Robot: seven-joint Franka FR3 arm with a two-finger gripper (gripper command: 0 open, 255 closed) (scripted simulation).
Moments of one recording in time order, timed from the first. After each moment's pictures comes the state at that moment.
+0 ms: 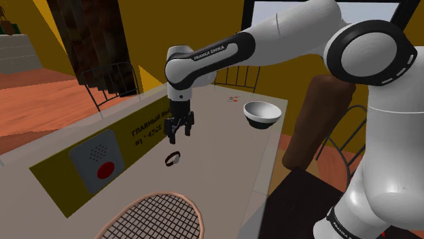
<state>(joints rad) 0.18 0.35 0.16 -1.70 0.17 1.94 -0.04</state>
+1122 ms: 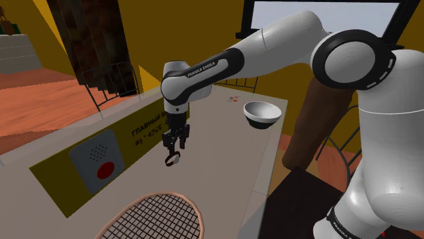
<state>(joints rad) 0.20 0.43 0.17 -1.71 0.17 2.02 -0.04</state>
